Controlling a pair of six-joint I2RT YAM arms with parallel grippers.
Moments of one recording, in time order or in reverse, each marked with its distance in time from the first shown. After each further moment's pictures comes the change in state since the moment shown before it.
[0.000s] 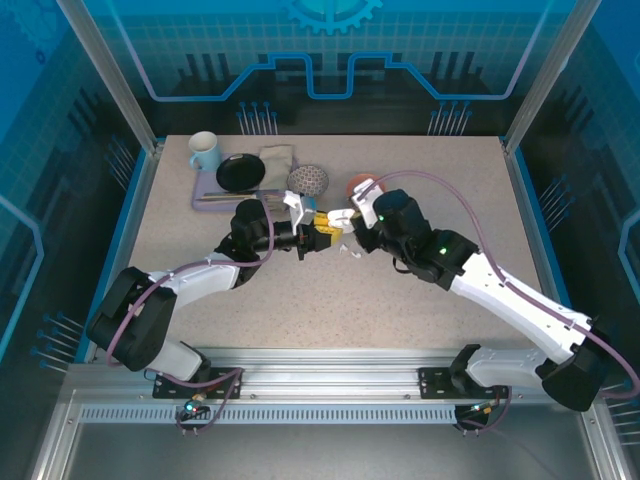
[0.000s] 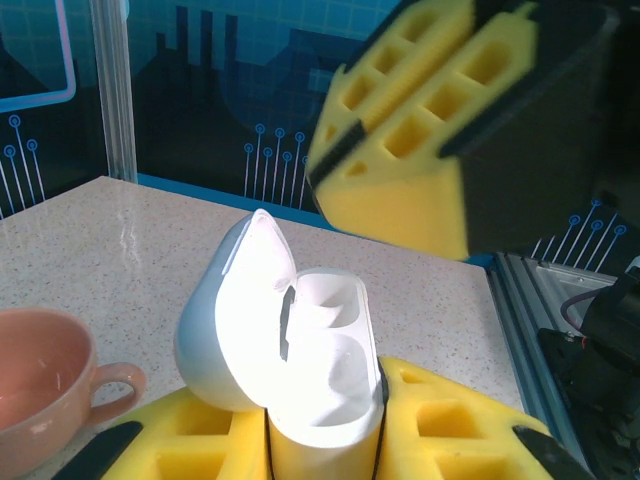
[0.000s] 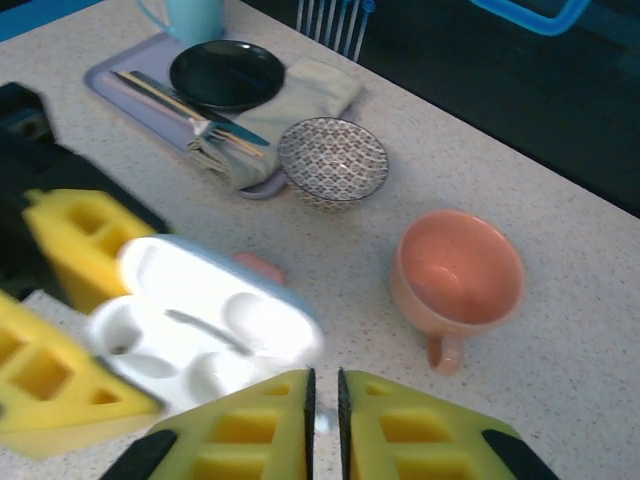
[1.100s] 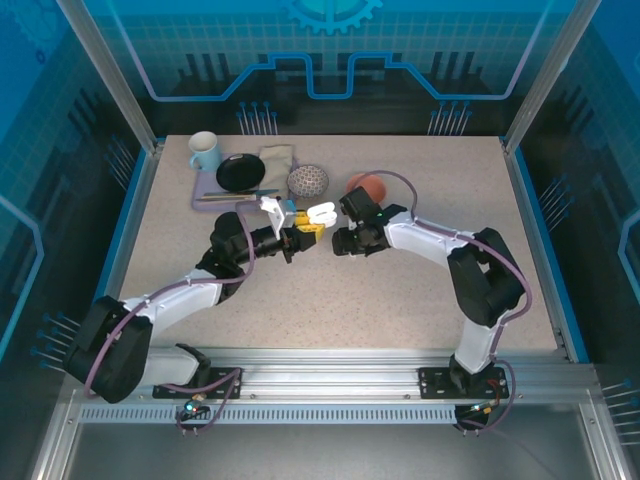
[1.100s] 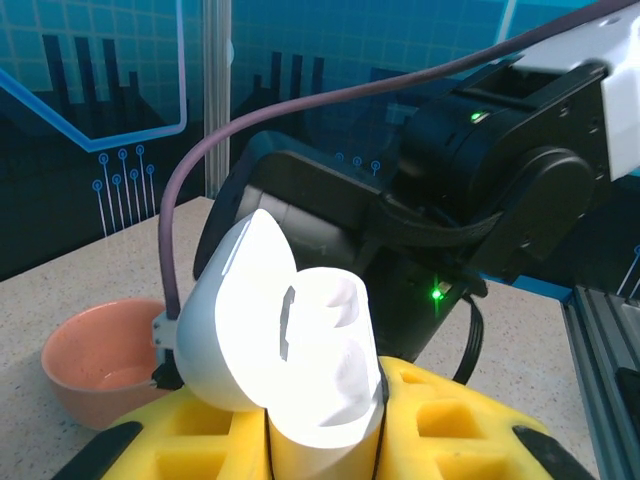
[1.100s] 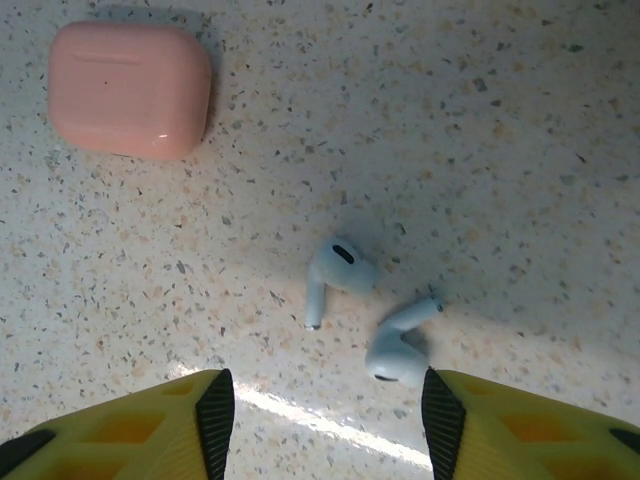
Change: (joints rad) left arm 0.036 -0.194 -0.134 -0.002 -0.168 0.000; right arm -0.150 0.637 0.103 -0.034 -0.288 0.420
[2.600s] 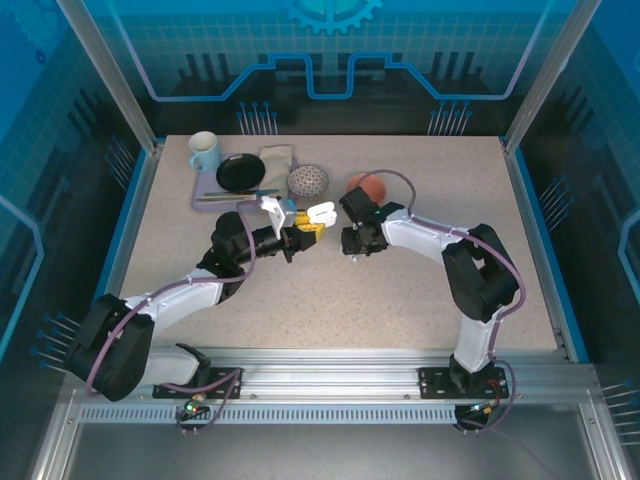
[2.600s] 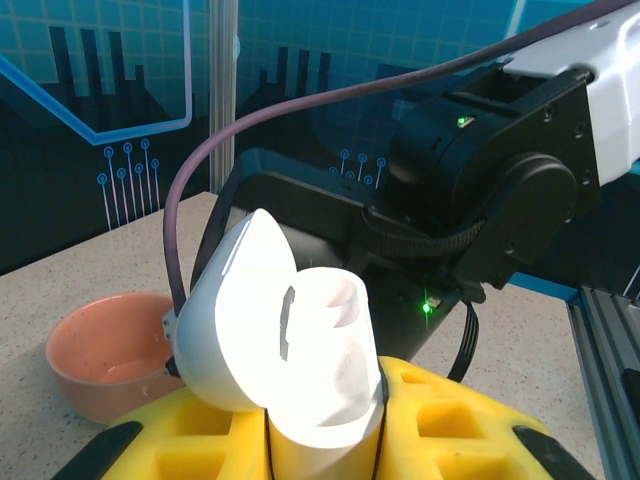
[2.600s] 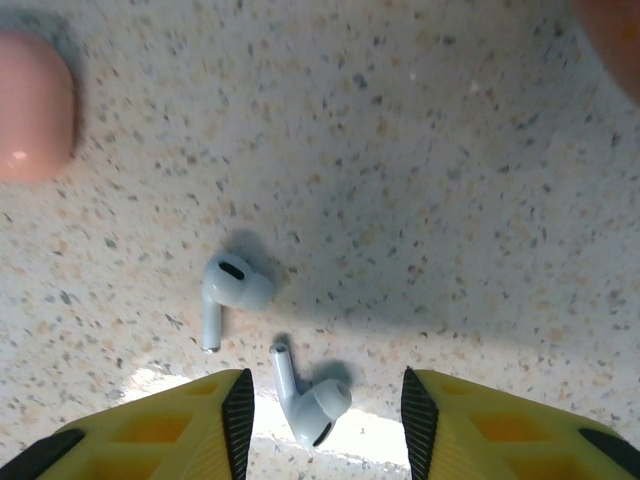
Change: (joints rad) left arm 0.000 0.016 0.000 0.004 -0.007 -0.003; right arm -0.007 0.031 0.016 -0.068 0.129 0.029
